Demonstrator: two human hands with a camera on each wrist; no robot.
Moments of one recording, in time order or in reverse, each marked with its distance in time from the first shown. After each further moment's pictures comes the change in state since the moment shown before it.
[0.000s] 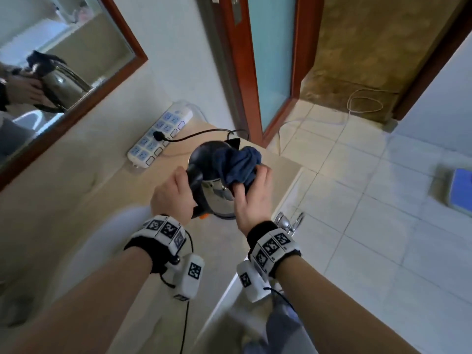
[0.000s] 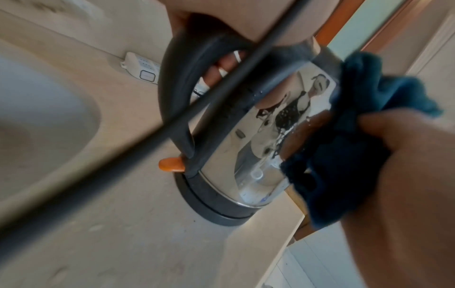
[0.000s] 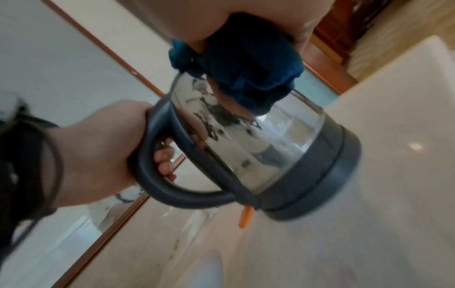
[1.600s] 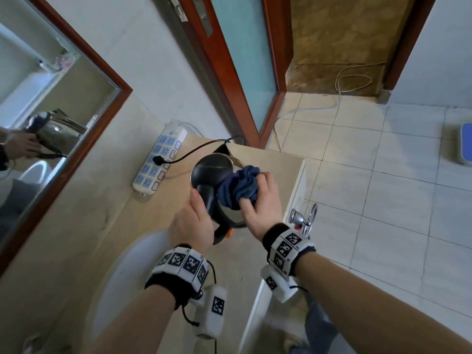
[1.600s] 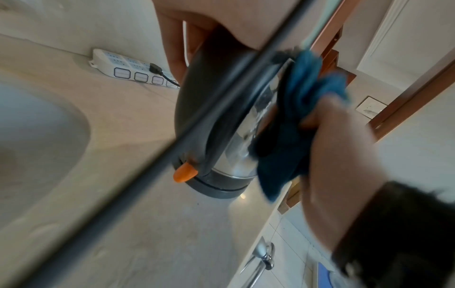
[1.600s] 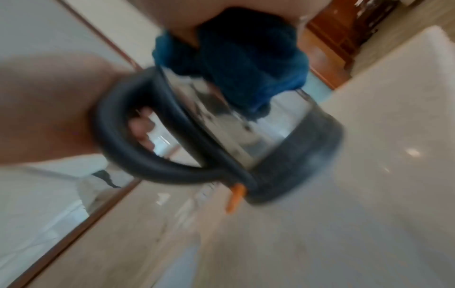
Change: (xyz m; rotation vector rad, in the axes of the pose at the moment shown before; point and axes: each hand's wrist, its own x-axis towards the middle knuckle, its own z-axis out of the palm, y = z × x) left_hand -0.022 0.018 -0.007 -0.025 -0.104 -0.036; right_hand -0.001 0.011 0.004 -0.023 -0.019 0.058
